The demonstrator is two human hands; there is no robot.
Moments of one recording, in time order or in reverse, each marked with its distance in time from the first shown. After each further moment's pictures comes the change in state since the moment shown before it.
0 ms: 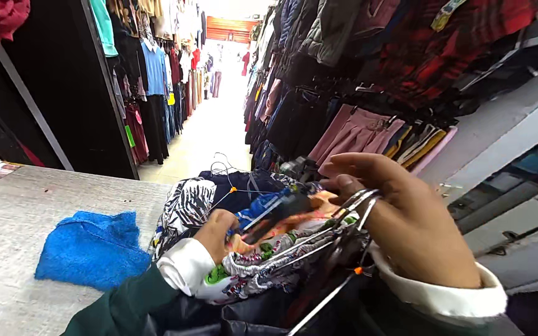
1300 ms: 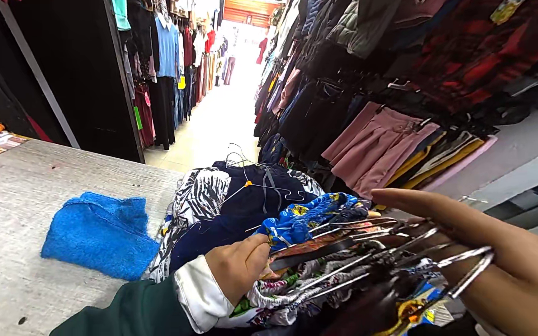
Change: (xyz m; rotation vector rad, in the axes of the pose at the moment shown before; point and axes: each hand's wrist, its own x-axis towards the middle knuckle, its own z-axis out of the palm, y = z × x) left_hand -0.027 -0.030 0.054 0.359 0.651 0.723; right_hand -0.026 0.037 -0.035 -0.181 -0.331 0.055
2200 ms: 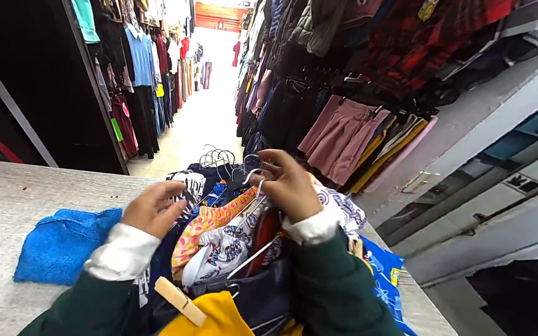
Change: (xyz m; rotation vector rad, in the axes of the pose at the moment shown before) left_hand 0.035 -0.061 -0.078 -0.296 -0.126 -0.732; right_hand 0.081 -0.034 0.104 0.415 0.203 -0.029
